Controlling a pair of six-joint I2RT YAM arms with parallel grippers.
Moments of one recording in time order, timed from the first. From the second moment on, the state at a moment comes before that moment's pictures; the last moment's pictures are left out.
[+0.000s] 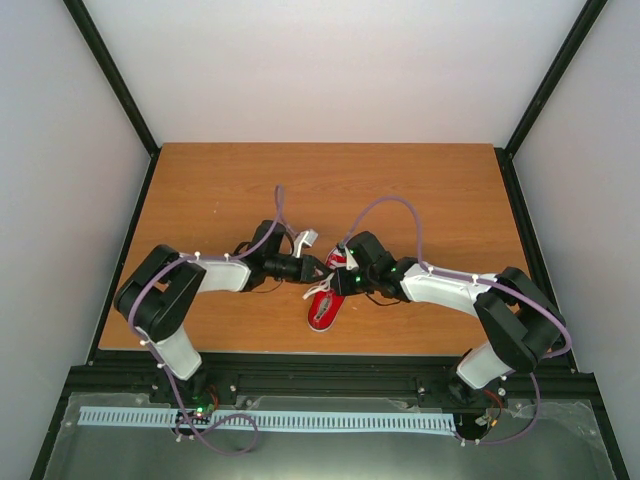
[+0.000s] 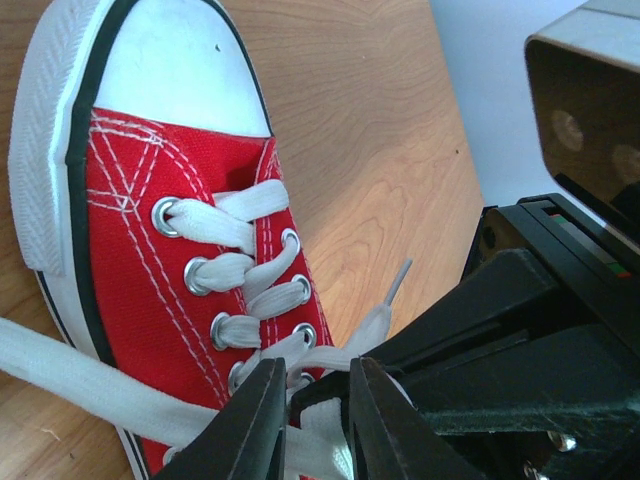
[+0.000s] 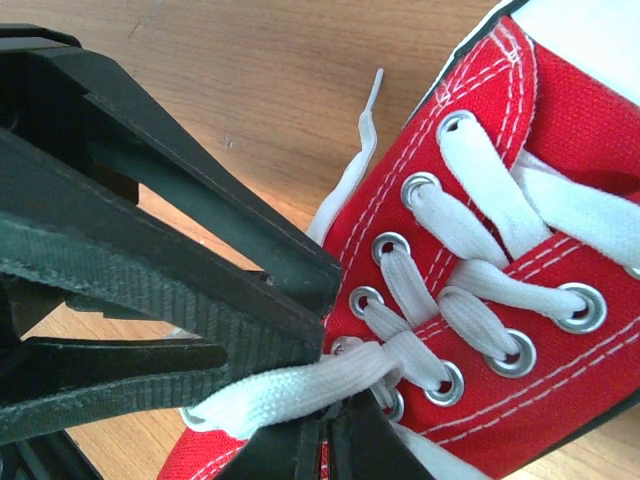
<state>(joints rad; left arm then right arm) -0.56 1.69 0.70 0.32 0.79 -0.63 0.76 1.53 0.78 -0.12 -0.25 0.57</state>
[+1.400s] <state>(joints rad) -0.58 1.65 0.71 0.27 0.83 -0.66 0.77 1.46 0.73 -0.07 -0.15 0.59</state>
